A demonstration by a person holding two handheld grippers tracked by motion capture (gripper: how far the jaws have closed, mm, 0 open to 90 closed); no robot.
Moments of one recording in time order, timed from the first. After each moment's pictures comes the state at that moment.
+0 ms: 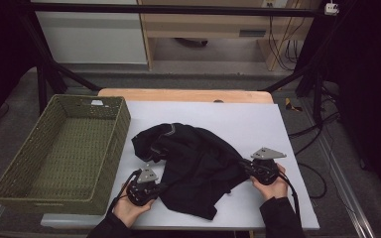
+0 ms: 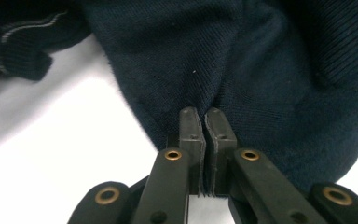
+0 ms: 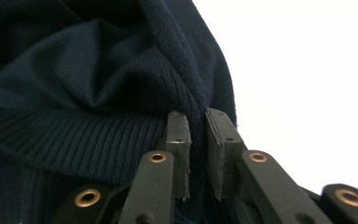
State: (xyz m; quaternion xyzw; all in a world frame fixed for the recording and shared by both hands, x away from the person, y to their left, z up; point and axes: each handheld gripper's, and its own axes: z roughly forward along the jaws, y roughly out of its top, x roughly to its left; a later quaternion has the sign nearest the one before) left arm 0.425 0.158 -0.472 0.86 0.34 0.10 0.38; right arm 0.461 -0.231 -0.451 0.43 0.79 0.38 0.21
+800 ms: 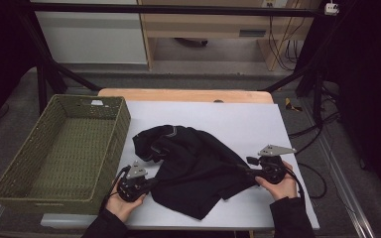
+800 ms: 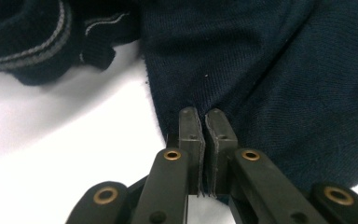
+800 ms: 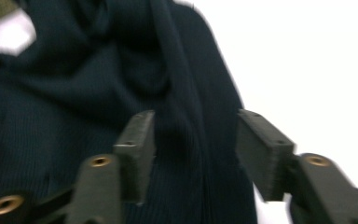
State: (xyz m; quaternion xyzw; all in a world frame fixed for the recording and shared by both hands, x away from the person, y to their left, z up) left arm 0.430 0.177 -0.471 0.84 0.37 0.12 0.38; right arm 0.460 -0.240 -0.429 0.41 0.79 0.42 0.16
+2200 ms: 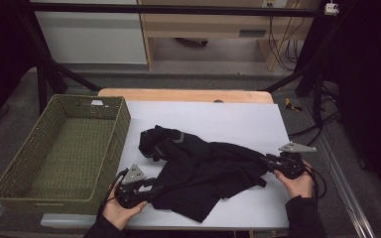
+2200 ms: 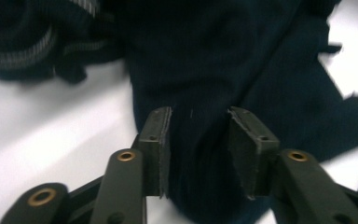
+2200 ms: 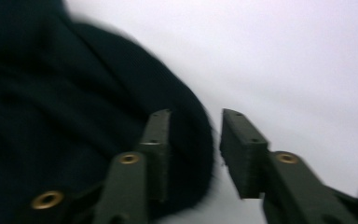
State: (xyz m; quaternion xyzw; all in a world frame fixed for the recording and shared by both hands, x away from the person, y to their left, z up) left arm 0.413 0.168 -0.445 0.83 0.35 0.12 0.42; right arm 0.473 -0.299 -0.442 0.48 0.75 0.41 0.20
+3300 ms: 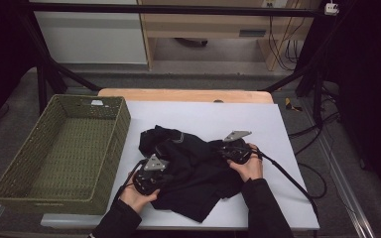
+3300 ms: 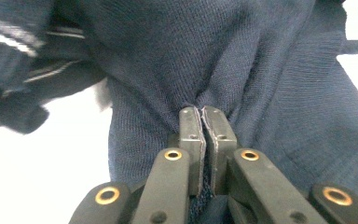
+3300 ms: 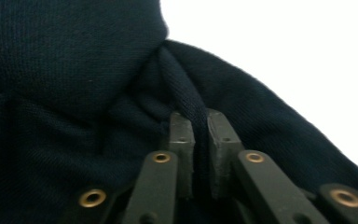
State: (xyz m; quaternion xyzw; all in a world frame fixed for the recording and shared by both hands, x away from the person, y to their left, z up) left arm 0.443 0.144 -0.451 0.86 0.33 0.09 0.38; right arm 0.530 -0.172 -0.456 0.37 0.85 0.33 0.18
